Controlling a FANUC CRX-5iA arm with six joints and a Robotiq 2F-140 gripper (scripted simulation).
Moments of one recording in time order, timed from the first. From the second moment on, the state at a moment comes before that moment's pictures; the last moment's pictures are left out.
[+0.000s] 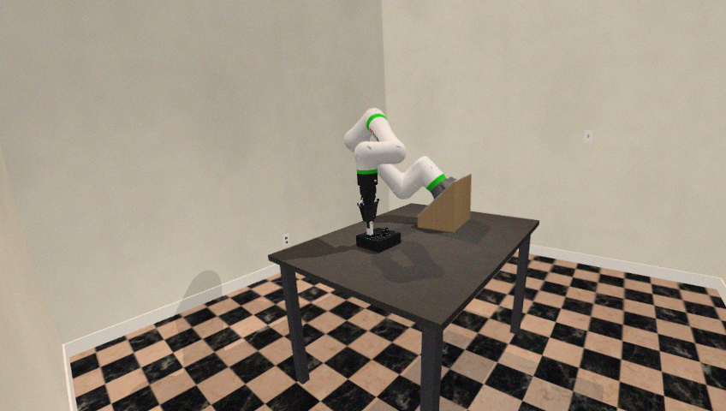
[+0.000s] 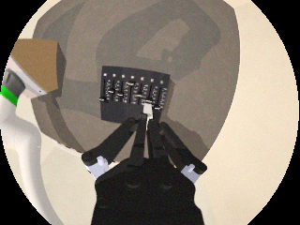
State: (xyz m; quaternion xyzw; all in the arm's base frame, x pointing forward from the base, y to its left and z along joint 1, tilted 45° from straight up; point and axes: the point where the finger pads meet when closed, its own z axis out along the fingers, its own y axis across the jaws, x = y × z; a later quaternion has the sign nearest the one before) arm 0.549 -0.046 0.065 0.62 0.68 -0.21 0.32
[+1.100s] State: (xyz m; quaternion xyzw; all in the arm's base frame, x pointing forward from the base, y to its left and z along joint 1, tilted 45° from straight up) arm 0.549 -0.035 0.055 0.62 0.68 -0.21 0.32
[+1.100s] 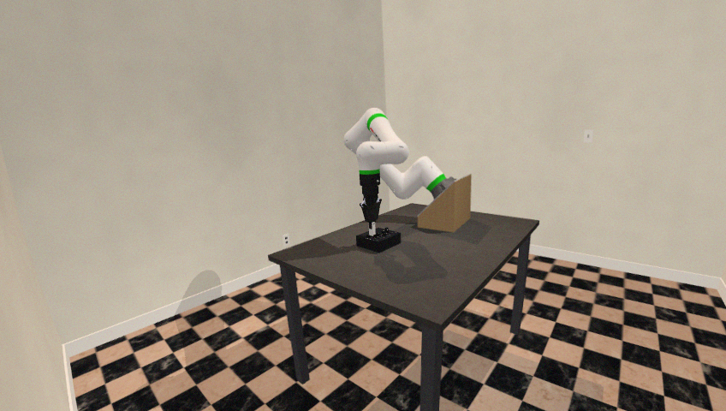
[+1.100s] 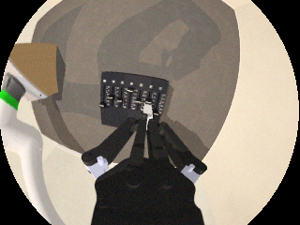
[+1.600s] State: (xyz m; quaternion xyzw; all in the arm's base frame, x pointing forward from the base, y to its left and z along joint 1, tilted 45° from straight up) arm 0.548 -0.029 0.049 0.62 0.68 -0.21 0.32
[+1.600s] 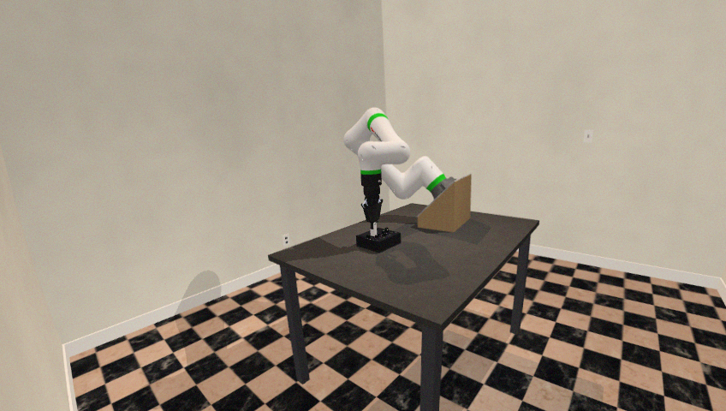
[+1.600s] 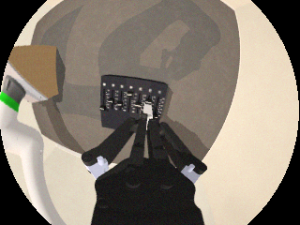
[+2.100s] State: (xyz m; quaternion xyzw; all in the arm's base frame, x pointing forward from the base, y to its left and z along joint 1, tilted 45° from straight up) arm 0.548 -0.025 0.045 0.62 0.68 -0.21 0.32
